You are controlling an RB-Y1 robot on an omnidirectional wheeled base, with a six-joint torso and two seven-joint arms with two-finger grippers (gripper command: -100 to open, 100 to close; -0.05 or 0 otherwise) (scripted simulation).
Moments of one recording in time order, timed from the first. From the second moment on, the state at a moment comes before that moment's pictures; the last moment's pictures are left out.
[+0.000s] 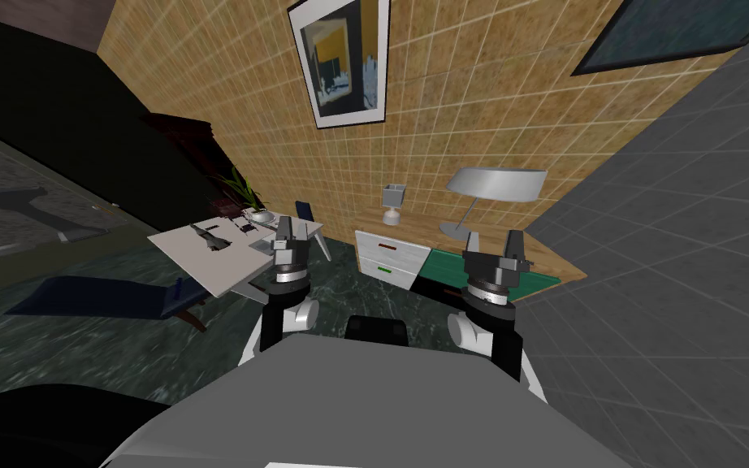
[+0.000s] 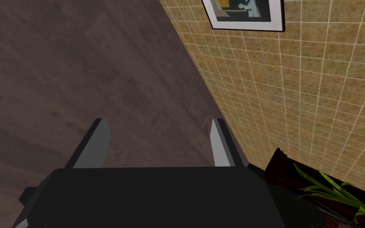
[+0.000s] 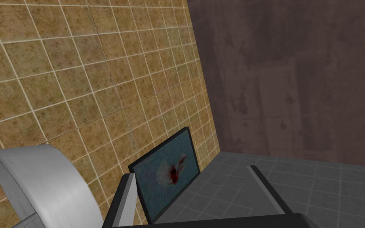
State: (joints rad) left arm 0.52 -0.01 -0.03 -2.35 -0.03 -0.54 -0.16; right arm 0.50 -0.04 -0.01 -2.28 -0.03 -0.63 -0.15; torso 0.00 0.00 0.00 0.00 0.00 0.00
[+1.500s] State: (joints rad) left arm 0.52 -0.01 -0.03 -2.35 -0.04 -0.54 -0.16; right arm 0.48 -0.11 -0.02 -2.24 0.01 -0.62 -0.03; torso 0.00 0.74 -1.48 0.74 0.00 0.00
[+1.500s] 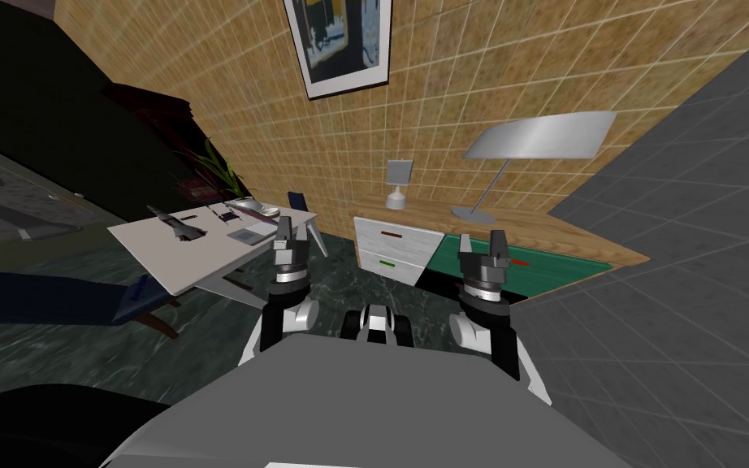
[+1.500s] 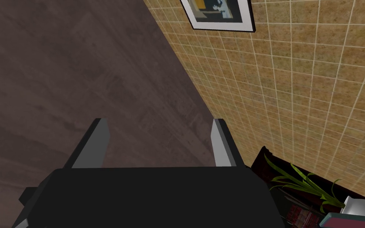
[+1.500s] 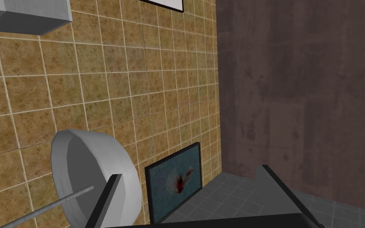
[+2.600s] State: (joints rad) left arm 0.52 -0.01 -0.03 -2.34 -0.04 -0.54 -0.16; right arm 0.45 -0.17 -0.02 -2.15 0.09 -0.59 0.25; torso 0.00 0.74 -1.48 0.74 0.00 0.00
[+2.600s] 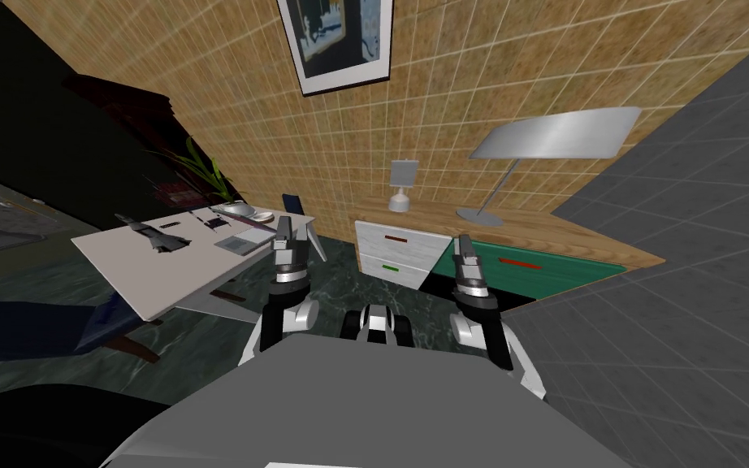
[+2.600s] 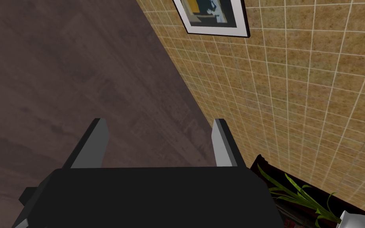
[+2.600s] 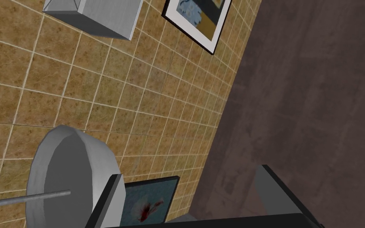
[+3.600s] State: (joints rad) left arm 0.52 -0.01 -0.03 -2.34 -0.04 -0.54 -0.16; right arm 0.42 -0.20 -0.02 -2.06 0.17 -0.56 0.51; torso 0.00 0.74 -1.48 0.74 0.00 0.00
